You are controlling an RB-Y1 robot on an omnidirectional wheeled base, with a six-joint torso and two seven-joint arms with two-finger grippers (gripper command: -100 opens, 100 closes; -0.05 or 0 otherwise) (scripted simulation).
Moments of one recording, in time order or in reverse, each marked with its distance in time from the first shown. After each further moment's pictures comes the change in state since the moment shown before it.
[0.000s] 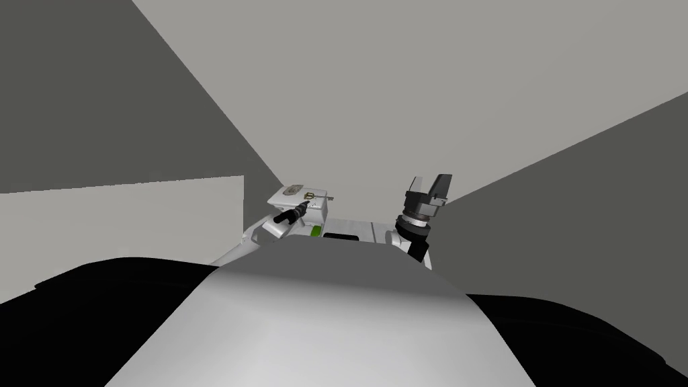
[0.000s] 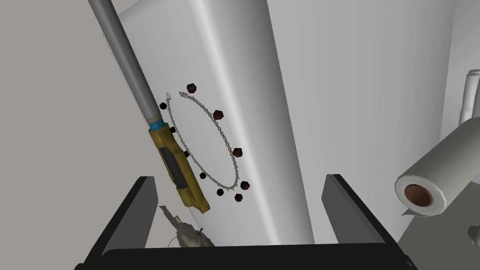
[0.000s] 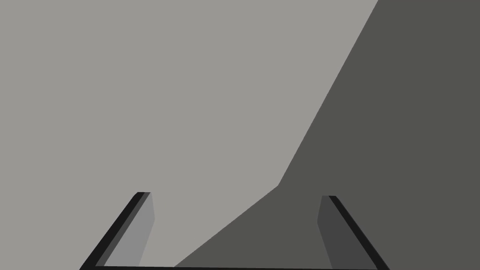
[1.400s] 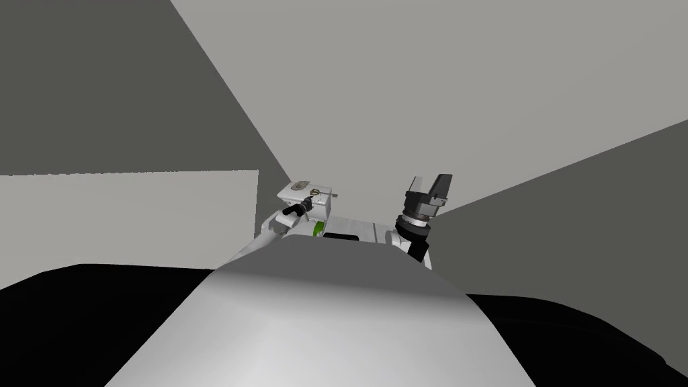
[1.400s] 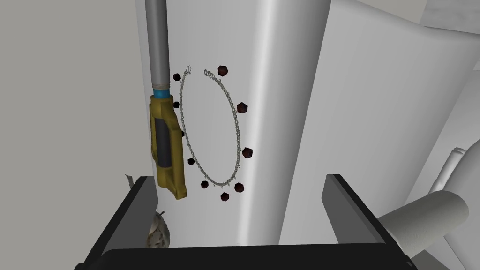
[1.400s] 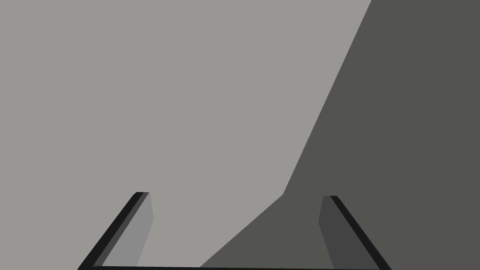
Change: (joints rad) left arm -0.173 -0.169 0.018 0.200 0.101 -0.076 0.070; right arm 0.000 0.000 0.000 0.000 0.000 0.000 0.000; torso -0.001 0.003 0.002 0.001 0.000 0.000
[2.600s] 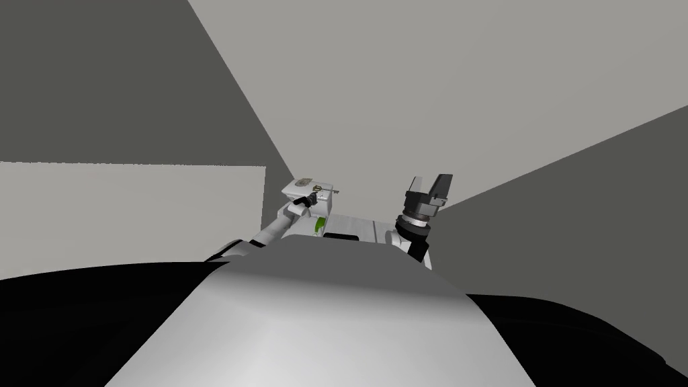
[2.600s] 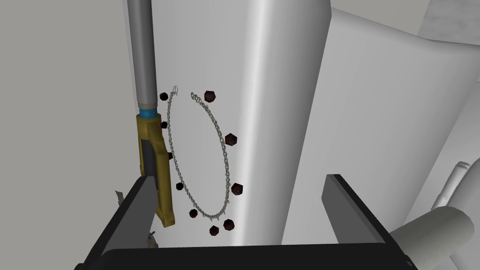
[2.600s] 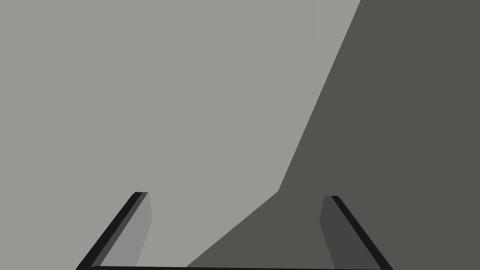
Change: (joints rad) left arm -0.292 -0.042 -0.082 0.344 0.082 -0.063 -0.056; right arm 0.000 0.000 0.000 0.000 0.000 0.000 0.000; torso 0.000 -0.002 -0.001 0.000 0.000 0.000
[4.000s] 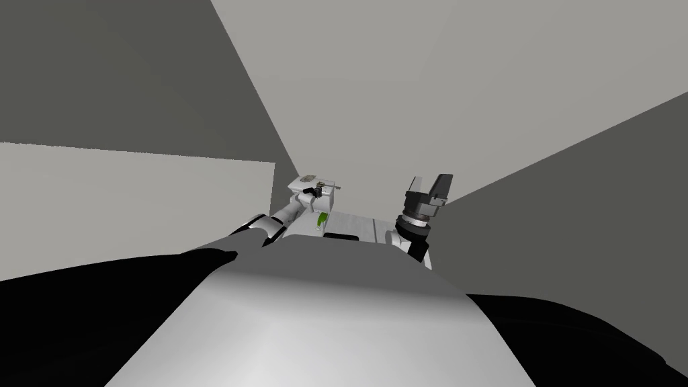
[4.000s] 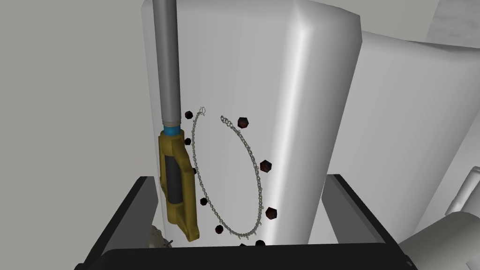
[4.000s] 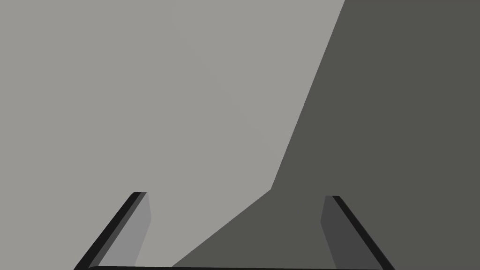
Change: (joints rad) left arm -0.372 -0.061 -0.113 0.431 0.113 -0.071 -0.072; right arm 0.000 0.000 0.000 0.000 0.000 0.000 0.000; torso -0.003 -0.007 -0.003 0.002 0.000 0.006
